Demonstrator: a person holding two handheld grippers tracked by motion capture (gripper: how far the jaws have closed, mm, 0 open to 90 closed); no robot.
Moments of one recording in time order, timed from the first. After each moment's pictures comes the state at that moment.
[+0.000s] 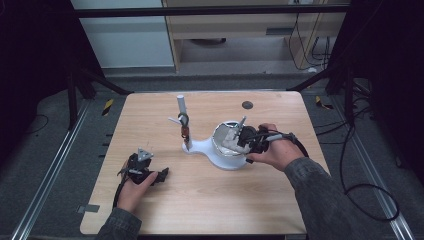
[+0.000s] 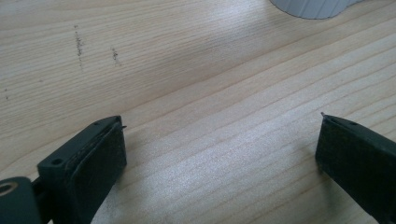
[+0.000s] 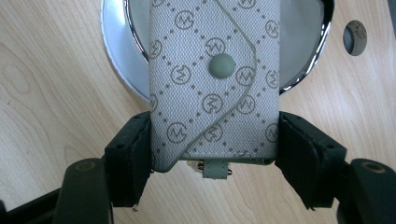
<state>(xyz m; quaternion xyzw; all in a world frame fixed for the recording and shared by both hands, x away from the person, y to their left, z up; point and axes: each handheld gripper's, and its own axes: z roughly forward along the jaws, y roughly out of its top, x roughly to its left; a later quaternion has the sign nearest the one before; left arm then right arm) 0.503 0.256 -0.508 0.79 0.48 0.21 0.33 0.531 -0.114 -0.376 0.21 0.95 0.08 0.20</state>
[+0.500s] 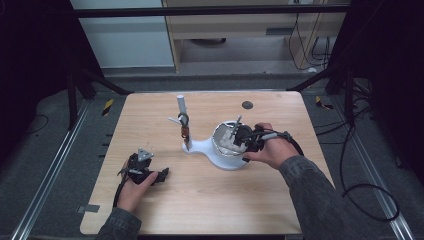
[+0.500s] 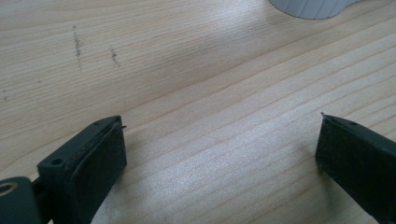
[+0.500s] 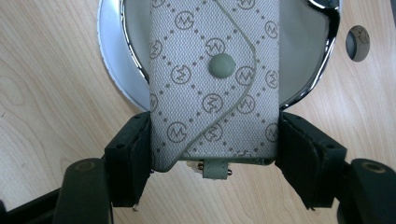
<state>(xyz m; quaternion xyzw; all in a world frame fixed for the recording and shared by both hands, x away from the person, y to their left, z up) 0.503 0.256 -0.508 0.79 0.48 0.21 0.33 0.539 -0.104 -0.380 0.21 0.95 0.08 0.20</state>
